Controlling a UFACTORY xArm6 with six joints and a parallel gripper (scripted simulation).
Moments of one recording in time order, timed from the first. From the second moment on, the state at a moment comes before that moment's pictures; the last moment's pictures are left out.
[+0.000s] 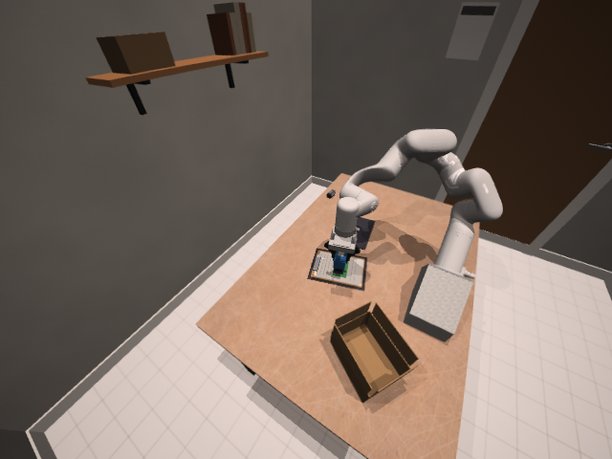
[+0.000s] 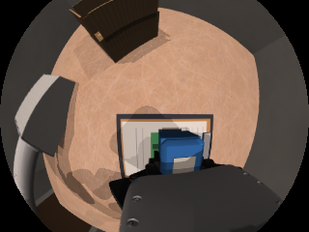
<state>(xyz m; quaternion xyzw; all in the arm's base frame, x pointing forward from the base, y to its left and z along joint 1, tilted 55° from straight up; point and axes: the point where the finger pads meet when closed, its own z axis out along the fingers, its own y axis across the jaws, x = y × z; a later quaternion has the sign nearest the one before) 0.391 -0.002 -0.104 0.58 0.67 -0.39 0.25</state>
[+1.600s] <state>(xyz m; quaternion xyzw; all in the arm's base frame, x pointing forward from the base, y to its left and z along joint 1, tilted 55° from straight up) 0.386 -0.034 -0.102 0.58 0.67 -0.39 0.25</state>
